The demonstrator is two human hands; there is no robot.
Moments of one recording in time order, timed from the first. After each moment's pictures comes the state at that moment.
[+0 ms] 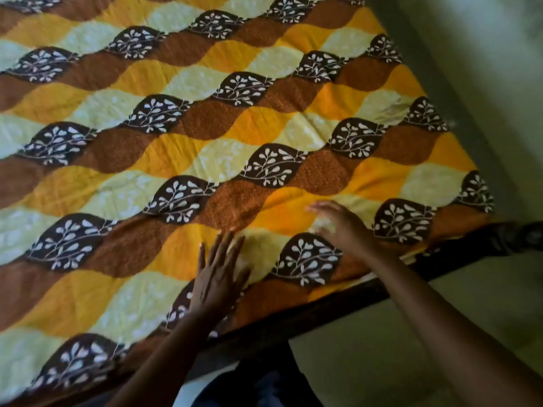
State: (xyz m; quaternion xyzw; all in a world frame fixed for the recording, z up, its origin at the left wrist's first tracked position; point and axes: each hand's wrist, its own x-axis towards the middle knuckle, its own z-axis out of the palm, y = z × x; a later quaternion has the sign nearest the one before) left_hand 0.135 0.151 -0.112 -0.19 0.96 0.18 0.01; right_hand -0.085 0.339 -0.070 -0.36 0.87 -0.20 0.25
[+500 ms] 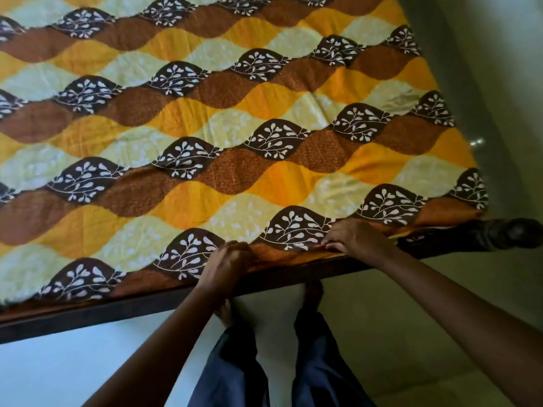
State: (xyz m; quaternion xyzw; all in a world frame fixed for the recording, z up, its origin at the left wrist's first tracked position) left_hand 0.156 0.215 -0.074 -0.08 0.95 0.28 0.04; right_hand -0.065 0.412 -0.046 -0.55 0.78 -0.05 0.30
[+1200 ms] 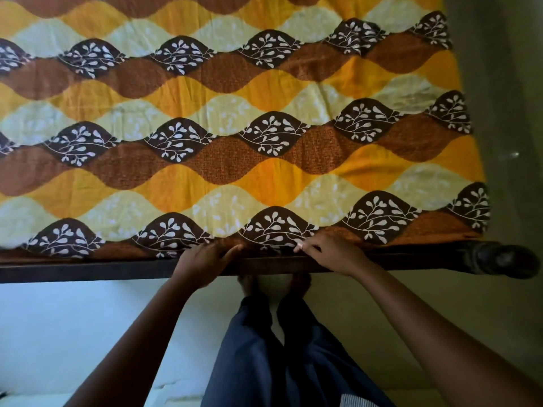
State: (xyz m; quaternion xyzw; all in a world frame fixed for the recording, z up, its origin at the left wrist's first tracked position) left_hand 0.139 0.253 -0.046 -0.31 0.88 0.27 0.26; right_hand -0.070 0.425 -0.054 -0.43 0.75 -0.10 0.49
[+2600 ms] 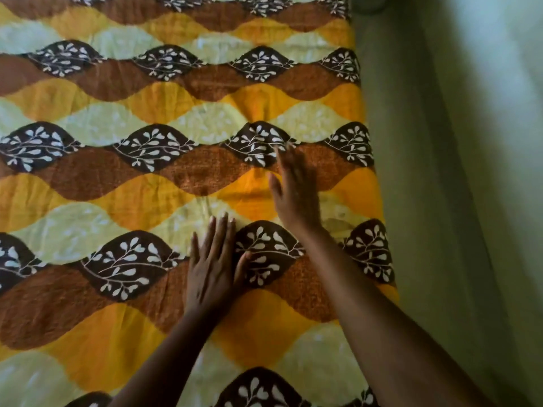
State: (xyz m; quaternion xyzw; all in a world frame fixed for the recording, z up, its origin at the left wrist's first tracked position) left_hand -0.205 0.268 -0.123 -0.38 0.91 0.17 -0.05; right_hand -0.404 0.274 -0.105 -0.44 0.87 -0.20 0.09
